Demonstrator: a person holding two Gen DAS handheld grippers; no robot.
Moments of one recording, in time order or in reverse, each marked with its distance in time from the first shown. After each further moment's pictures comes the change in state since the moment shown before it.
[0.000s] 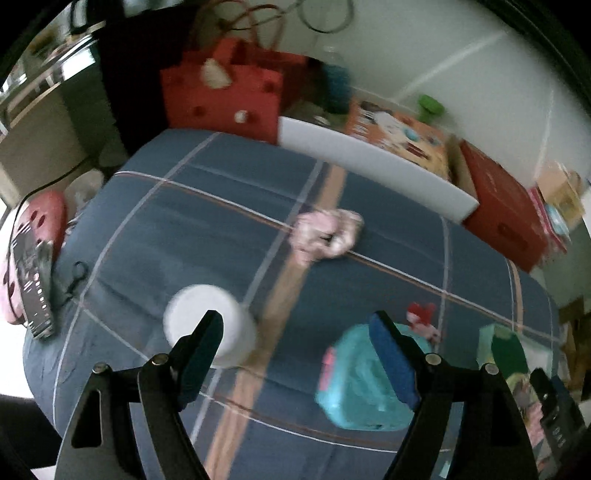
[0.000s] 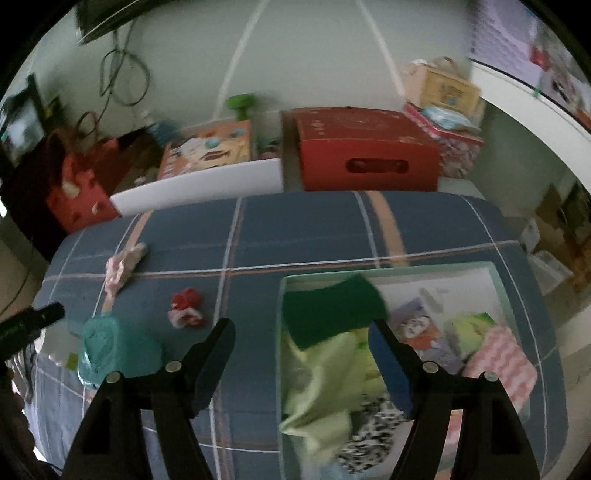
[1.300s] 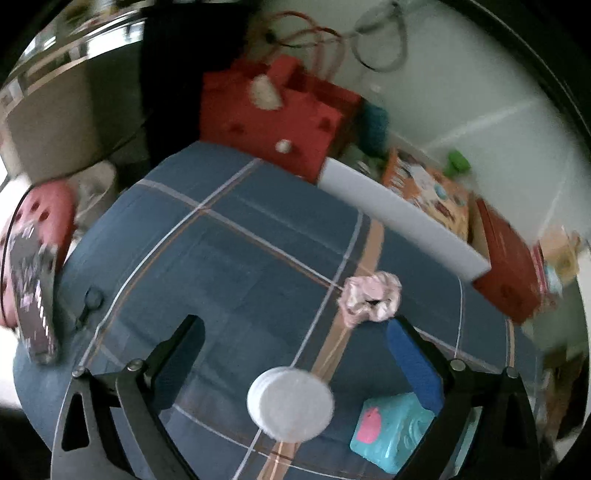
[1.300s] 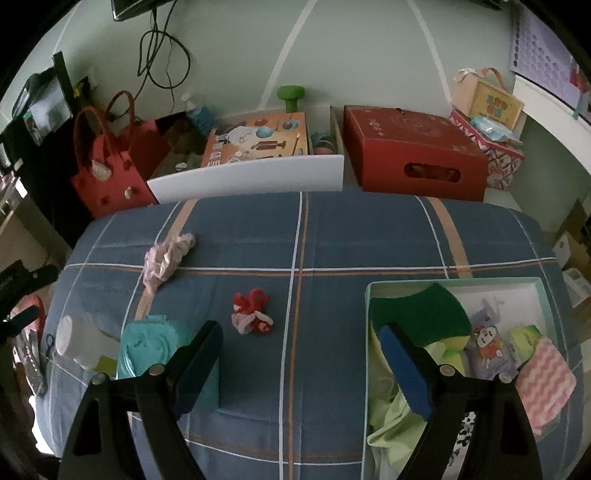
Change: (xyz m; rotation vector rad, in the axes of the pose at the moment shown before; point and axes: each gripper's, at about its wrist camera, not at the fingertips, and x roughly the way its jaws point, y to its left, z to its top) left arm 0.007 0.063 0.046 -0.080 -0.050 -0.070; right arm 0.014 0.056 0.008 -0.030 0.012 0.091
